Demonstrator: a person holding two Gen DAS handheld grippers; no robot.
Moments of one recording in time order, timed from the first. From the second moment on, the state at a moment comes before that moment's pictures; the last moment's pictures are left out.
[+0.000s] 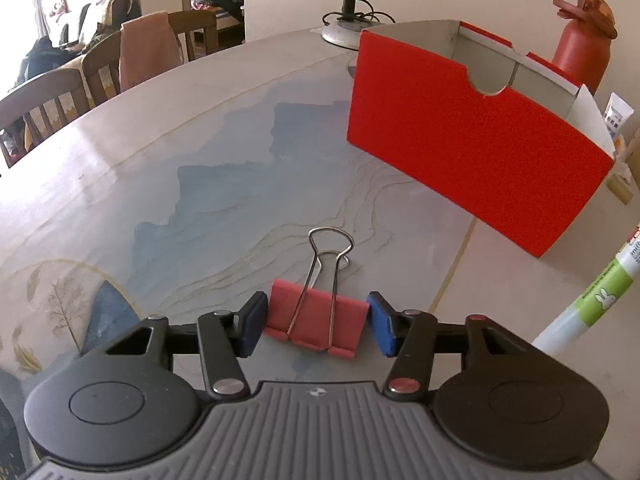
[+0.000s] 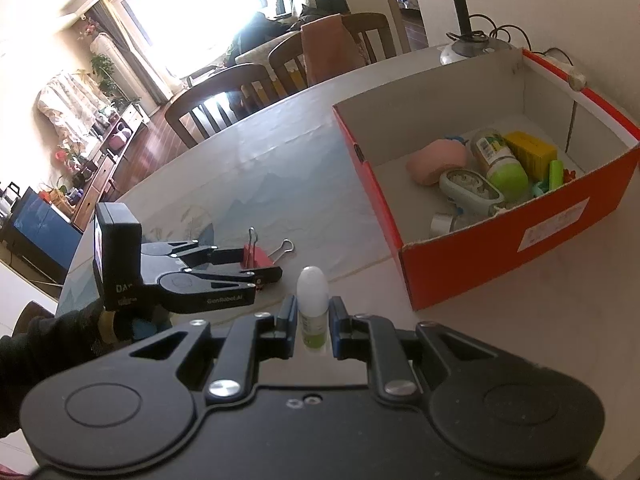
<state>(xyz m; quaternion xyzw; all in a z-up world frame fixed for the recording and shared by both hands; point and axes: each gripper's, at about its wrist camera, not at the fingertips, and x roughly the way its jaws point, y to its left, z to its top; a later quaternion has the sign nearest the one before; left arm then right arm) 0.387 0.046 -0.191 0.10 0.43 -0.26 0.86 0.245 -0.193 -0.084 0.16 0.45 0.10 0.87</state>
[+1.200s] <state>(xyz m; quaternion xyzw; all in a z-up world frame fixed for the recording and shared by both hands) 0.377 -0.054 -0.039 0.00 0.38 -0.21 0.90 0.297 -0.326 -0.009 0.16 0.32 0.11 0.93</state>
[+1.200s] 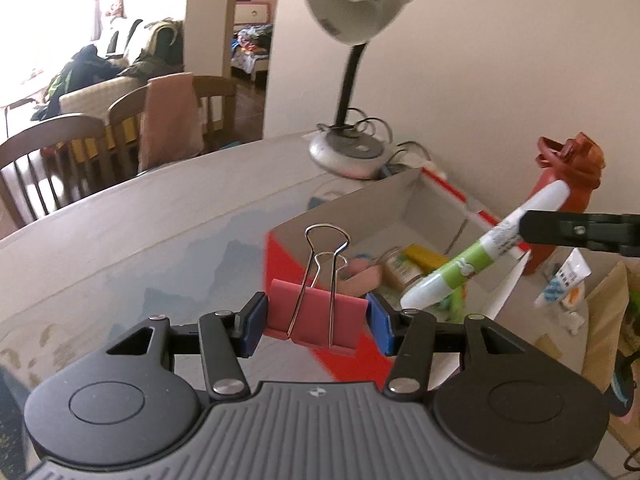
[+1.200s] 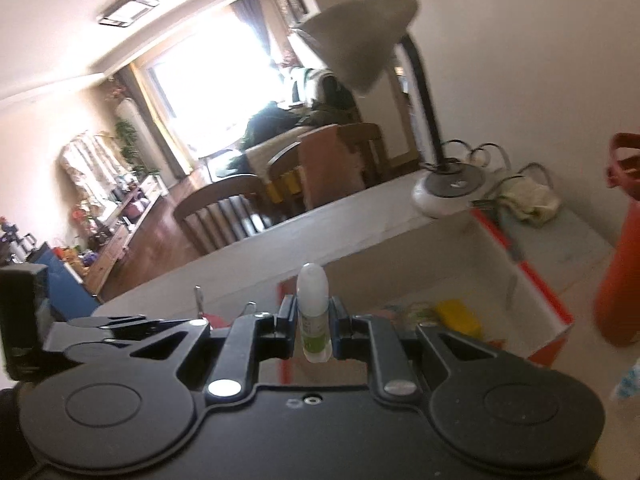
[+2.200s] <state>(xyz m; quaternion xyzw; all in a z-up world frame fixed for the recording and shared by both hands) 0.444 -0.195 -0.119 0.05 0.47 -0.21 0.85 0.334 -0.378 -0.087 0.11 0.44 0.08 0.89</state>
